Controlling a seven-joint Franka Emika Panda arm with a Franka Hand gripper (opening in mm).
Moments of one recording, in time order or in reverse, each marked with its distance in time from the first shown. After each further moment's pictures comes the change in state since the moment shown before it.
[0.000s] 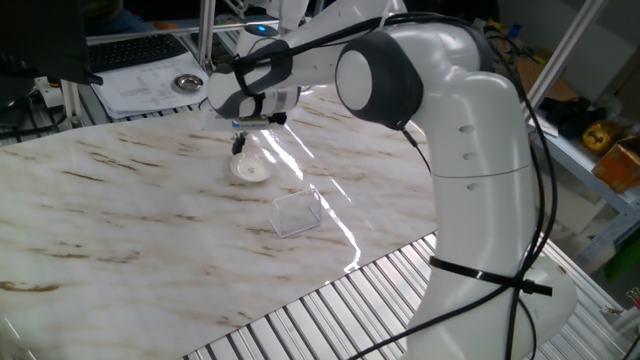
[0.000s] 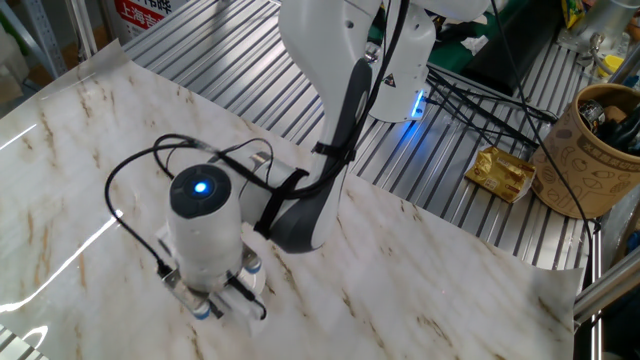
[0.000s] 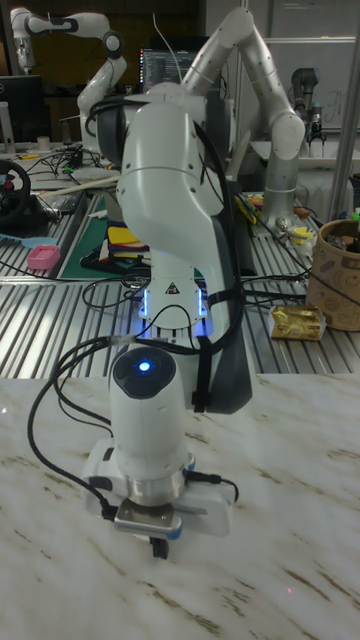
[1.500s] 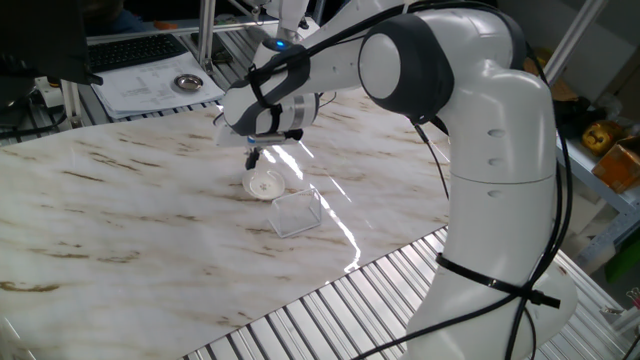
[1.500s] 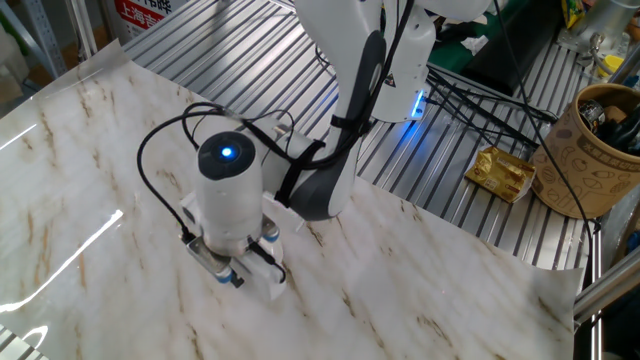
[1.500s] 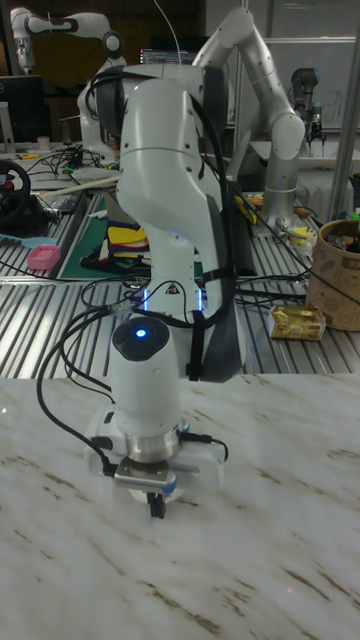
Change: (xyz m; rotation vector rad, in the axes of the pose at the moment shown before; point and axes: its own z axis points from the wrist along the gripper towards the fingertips) arm 0.055 -0.017 -0.005 -0.005 0.008 0.004
